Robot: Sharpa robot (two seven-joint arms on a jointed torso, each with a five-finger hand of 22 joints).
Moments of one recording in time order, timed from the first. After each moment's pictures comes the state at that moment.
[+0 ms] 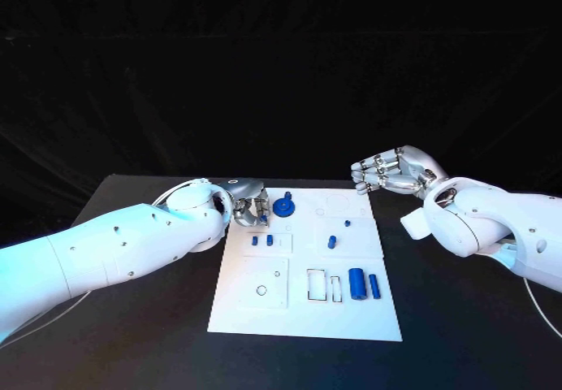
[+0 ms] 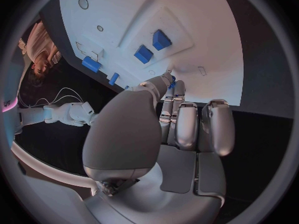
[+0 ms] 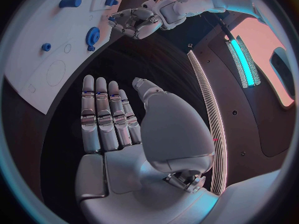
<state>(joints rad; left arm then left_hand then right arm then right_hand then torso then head) 1.18 -0.66 0.02 1.31 -1.54 -0.13 -0.17 1.48 -0.19 0.49 0.12 0.09 1.07 0.13 0.20 0.20 1.14 0.06 0.27 0.17 1.46 -0.01 1.32 1.17 0.07 1.45 0.08 1.41 1.31 1.33 -0.89 -0.14 1.50 -0.49 -0.41 0.22 1.32 -0.11 0.25 0.11 0.37 1.01 0.20 0.07 0.11 1.19 0.14 0.07 0.07 1.19 0.10 0.07 0.12 0.18 1.08 0.20 0.11 0.27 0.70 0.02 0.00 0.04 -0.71</state>
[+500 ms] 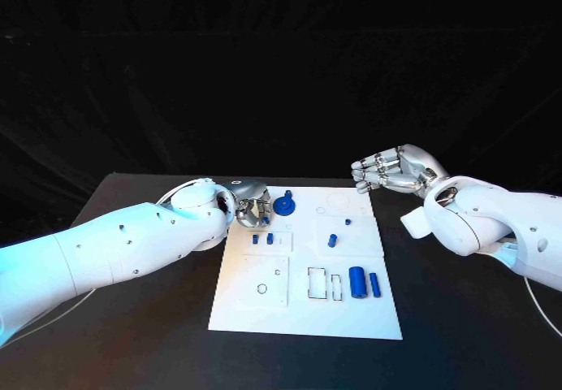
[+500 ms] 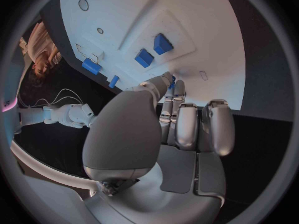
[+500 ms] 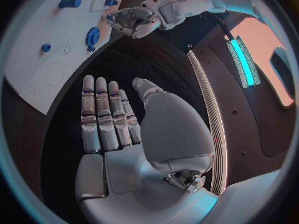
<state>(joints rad) 1.18 -0.64 0.01 1.29 -1.53 -0.10 -0.17 1.48 -0.19 0.49 0.12 0.09 1.08 0.13 0.19 0.20 1.15 0.06 0.27 0.17 1.46 -0.01 1.32 1.16 0.07 1.45 0.08 1.41 1.31 1.33 -0.89 -0.14 1.50 -0.49 -0.41 0.22 1.32 -0.11 0.25 0.11 0.37 1.01 0.20 0.07 0.11 1.19 0.14 0.07 0.07 1.19 0.10 0.07 0.12 0.18 1.08 0.20 0.11 0.27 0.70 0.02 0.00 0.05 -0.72</state>
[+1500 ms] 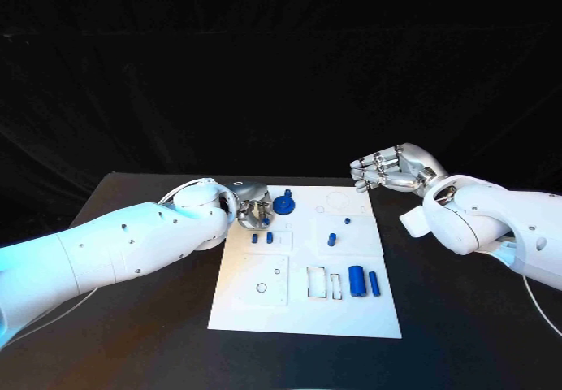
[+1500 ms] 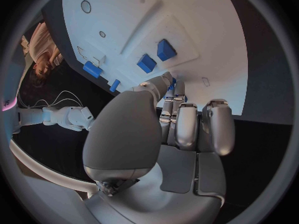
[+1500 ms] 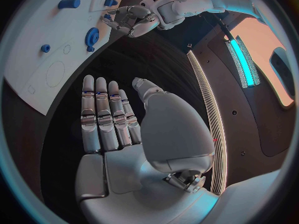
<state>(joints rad) 1.18 -0.63 0.01 1.29 -1.54 -0.07 -0.18 1.47 -0.19 0.48 0.12 0.09 1.05 0.14 0.15 0.19 1.15 0.06 0.24 0.16 1.46 -0.01 1.32 1.14 0.07 1.45 0.08 1.41 1.31 1.33 -0.89 -0.14 1.51 -0.49 -0.41 0.22 1.32 -0.11 0.26 0.11 0.37 1.01 0.20 0.07 0.11 1.19 0.14 0.07 0.07 1.19 0.10 0.07 0.12 0.18 1.08 0.20 0.11 0.27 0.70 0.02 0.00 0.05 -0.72</state>
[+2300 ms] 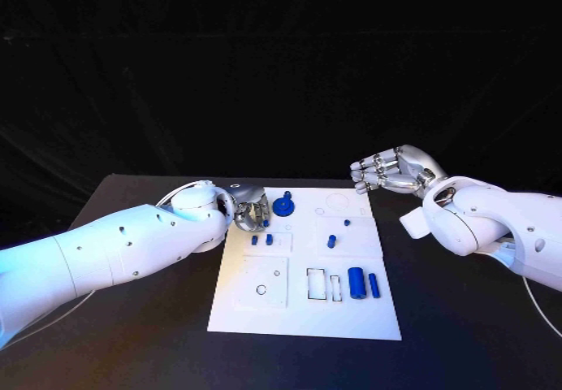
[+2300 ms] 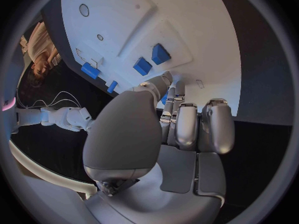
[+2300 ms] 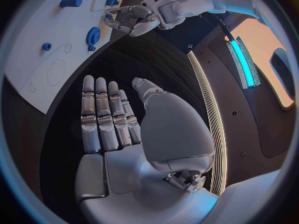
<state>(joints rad) 1.18 -0.64 0.01 1.28 -1.54 -0.06 -0.19 1.47 -0.20 0.46 0.12 0.09 1.00 0.15 0.09 0.16 1.15 0.08 0.20 0.16 1.46 0.00 1.32 1.14 0.07 1.45 0.09 1.40 1.31 1.33 -0.89 -0.14 1.50 -0.51 -0.40 0.22 1.32 -0.11 0.26 0.10 0.37 1.01 0.21 0.07 0.11 1.18 0.14 0.07 0.07 1.18 0.10 0.07 0.12 0.18 1.08 0.20 0.10 0.26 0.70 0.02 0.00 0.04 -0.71</state>
